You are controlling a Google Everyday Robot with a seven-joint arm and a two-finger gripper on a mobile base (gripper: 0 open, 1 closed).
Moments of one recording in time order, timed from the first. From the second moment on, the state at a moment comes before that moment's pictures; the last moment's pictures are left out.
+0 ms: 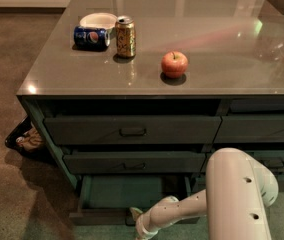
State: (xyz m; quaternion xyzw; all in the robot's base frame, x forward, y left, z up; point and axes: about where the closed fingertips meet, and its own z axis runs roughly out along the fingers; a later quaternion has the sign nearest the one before) arm 0.399 0.035 0.171 -0.71 0.65 0.21 0.17
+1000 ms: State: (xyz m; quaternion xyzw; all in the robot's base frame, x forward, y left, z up) arm 0.399 0.035 0.176 -0.71 0.65 0.21 0.17
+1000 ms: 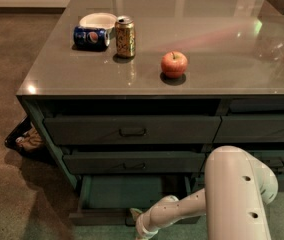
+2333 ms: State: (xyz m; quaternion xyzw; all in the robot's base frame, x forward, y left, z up) arm 0.372 0.036 0.183 -0.70 0.66 0.23 0.15
